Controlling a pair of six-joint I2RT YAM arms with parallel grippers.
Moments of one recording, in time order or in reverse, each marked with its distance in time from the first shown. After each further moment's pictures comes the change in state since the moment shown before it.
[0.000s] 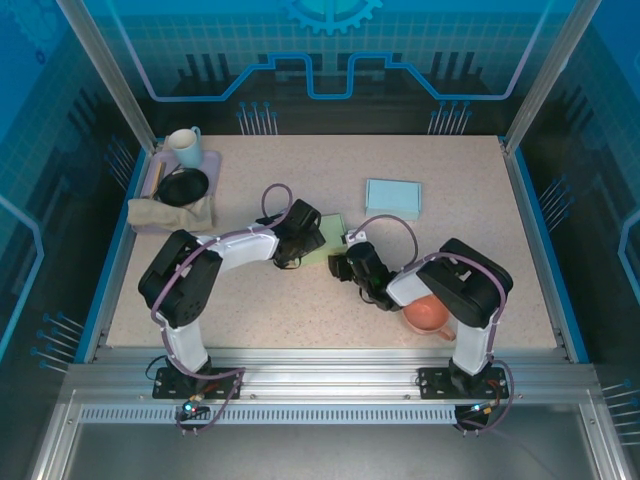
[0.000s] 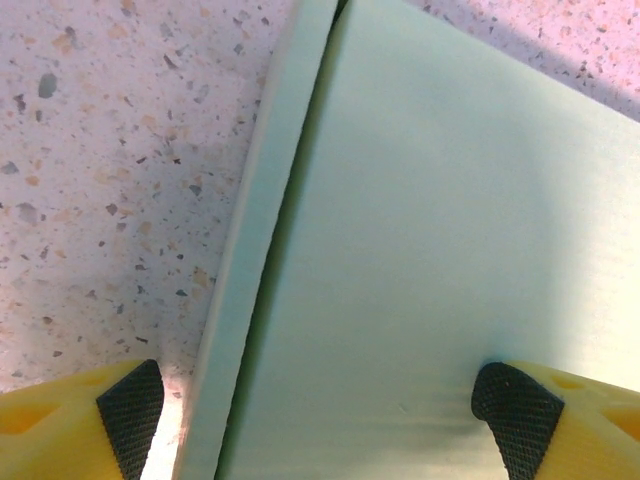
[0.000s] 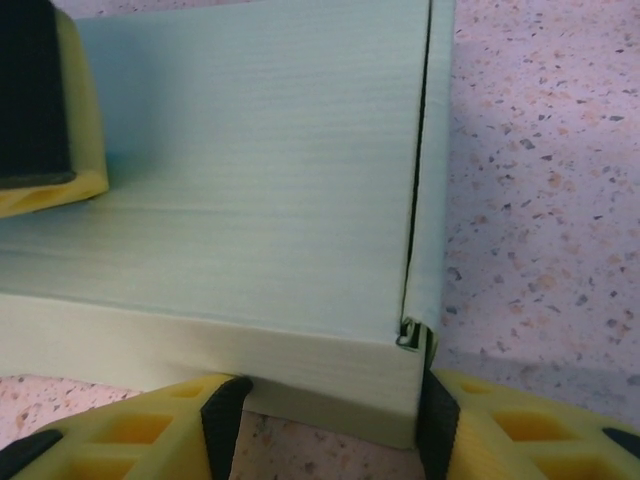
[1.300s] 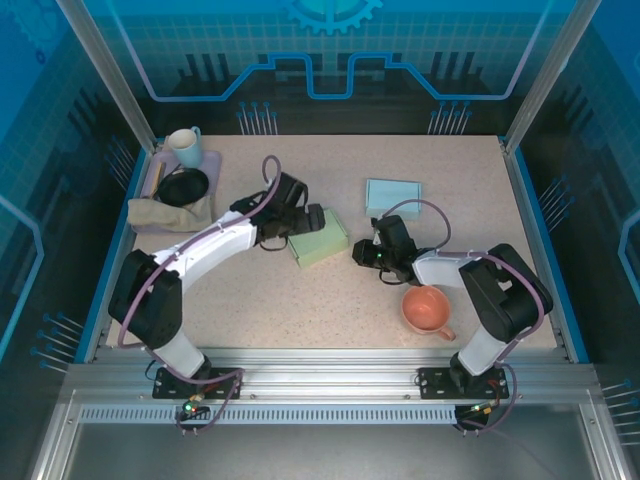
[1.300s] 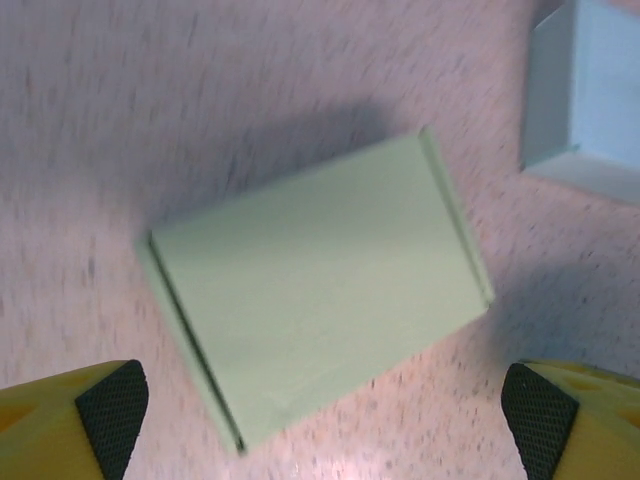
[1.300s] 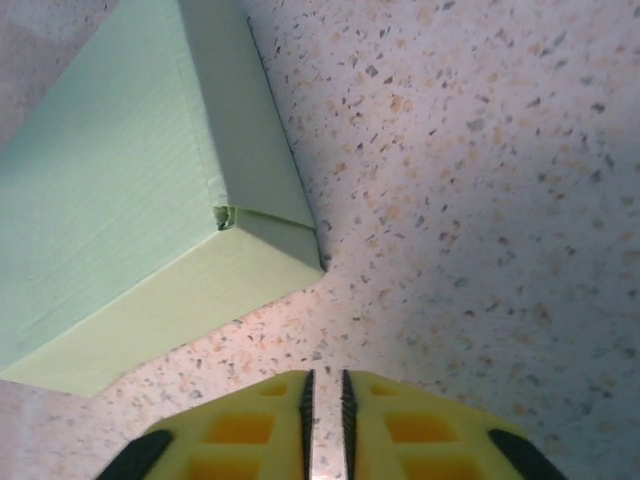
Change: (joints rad) left arm 0.071 -0.177 0.157 -0.138 0.053 0.474; right arm -0.235 -0.199 0.065 -0.443 -0.408 0.301
